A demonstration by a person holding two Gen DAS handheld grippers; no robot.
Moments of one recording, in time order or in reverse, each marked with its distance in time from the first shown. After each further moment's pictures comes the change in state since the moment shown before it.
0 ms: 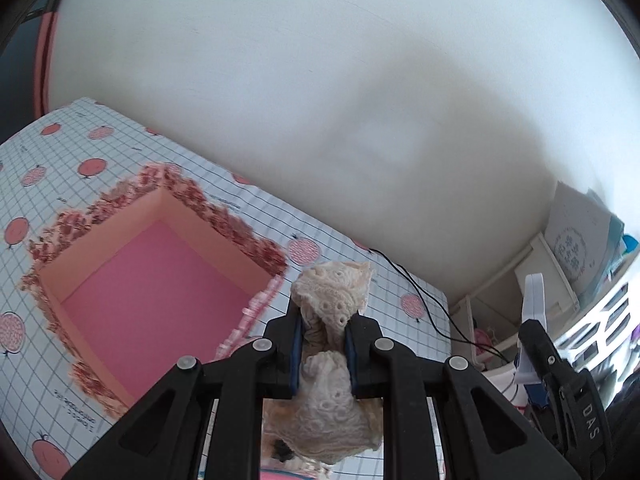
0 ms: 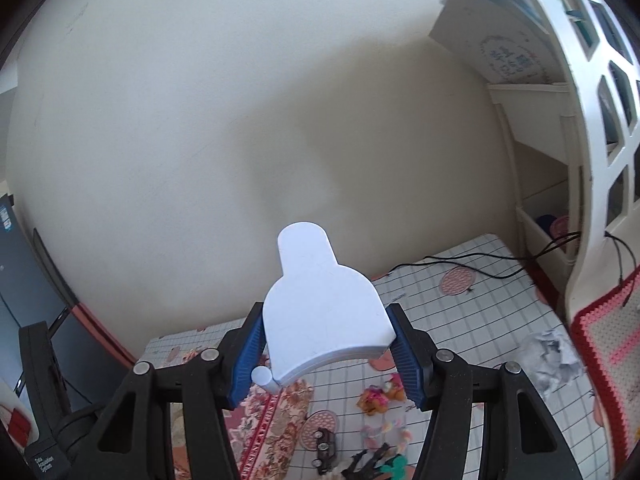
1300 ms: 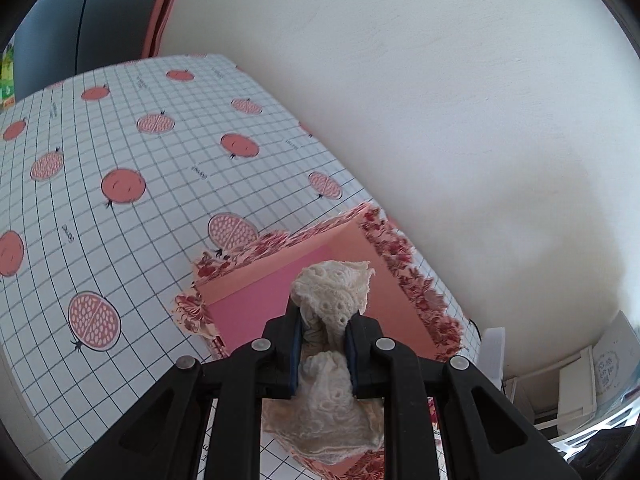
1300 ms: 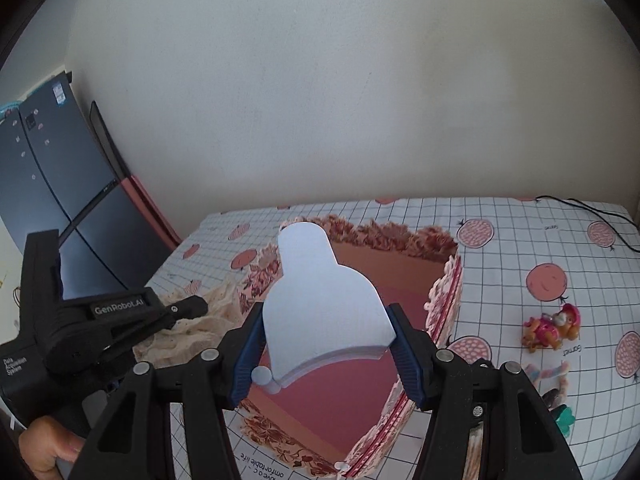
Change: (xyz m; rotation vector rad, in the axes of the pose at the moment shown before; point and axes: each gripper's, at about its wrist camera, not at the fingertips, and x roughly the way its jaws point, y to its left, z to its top) left arm -0.018 0.196 0.034 -0.345 -0.025 0.199; right arm 0.092 0.149 -0.120 -0.264 0.332 0.206
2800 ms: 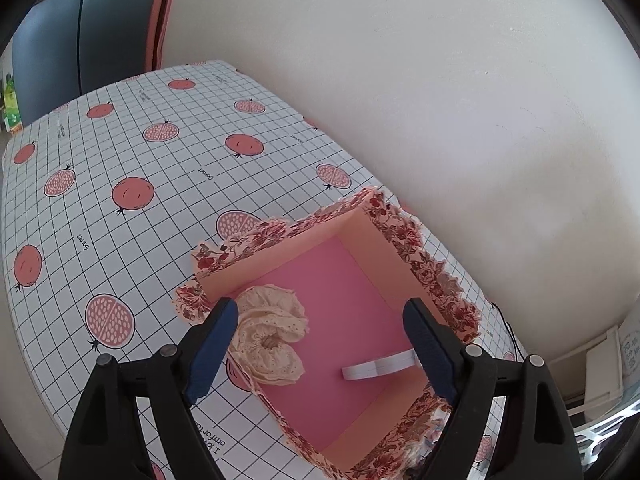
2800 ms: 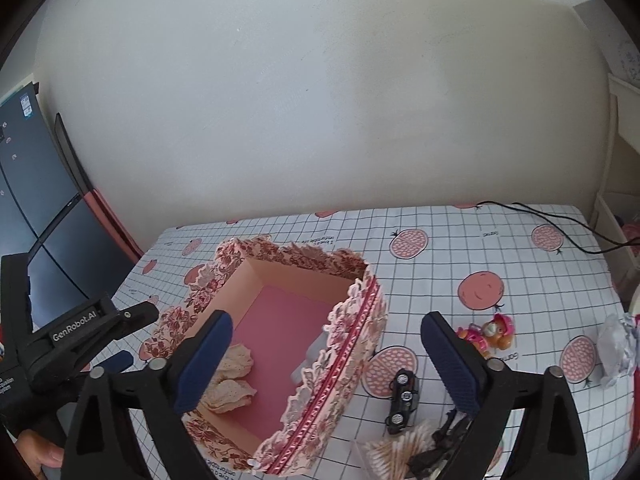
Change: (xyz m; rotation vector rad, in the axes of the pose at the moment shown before) left arm -0.003 -0.027 -0.012 0.090 0.002 0.096; right arm -0.034 -0.046 0.025 0.043 -0.020 -0.152
